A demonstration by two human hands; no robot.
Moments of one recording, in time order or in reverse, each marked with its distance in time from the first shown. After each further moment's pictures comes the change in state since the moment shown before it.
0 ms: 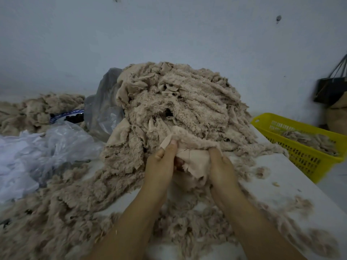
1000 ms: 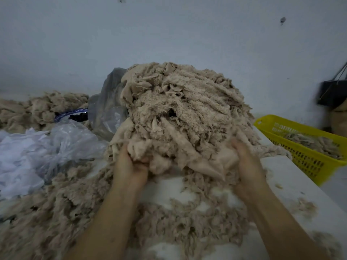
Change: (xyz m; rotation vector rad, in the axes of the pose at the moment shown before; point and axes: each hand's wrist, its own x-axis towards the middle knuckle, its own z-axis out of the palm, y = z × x) left_hand 0.029 0.015 -0.054 -0.832 0.157 -0.243; right_hand 0.017 -0.016 -0.039 0.053 0.008 0.046
